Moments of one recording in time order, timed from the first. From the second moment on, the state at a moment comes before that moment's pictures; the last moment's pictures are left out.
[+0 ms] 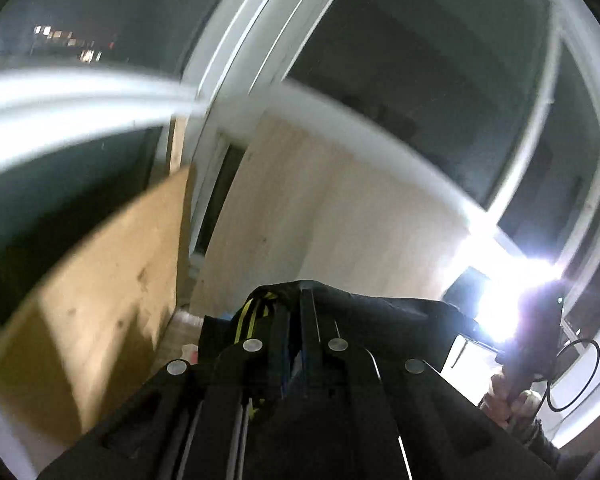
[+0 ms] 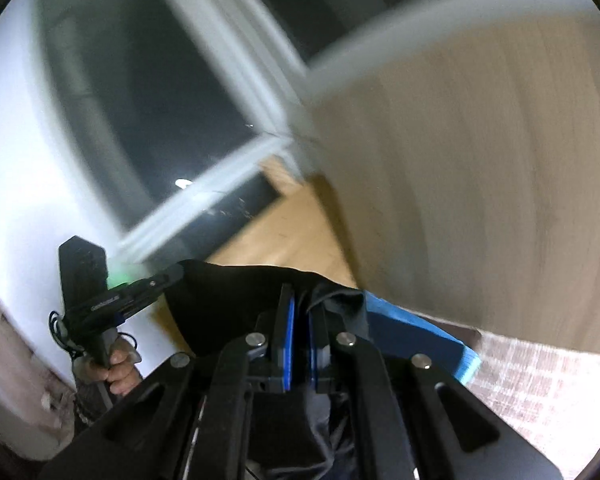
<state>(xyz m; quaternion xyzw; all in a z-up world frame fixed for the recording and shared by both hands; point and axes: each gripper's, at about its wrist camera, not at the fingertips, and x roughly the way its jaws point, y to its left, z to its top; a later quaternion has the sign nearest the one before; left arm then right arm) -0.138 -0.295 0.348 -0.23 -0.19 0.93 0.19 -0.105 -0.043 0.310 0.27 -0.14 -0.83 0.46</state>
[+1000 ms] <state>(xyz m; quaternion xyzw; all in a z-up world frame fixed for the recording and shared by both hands) -0.321 -0.292 0.228 -0.40 -0.22 0.88 0.13 -0.261 -0.080 0.172 0.45 -0.14 -0.79 0.39</state>
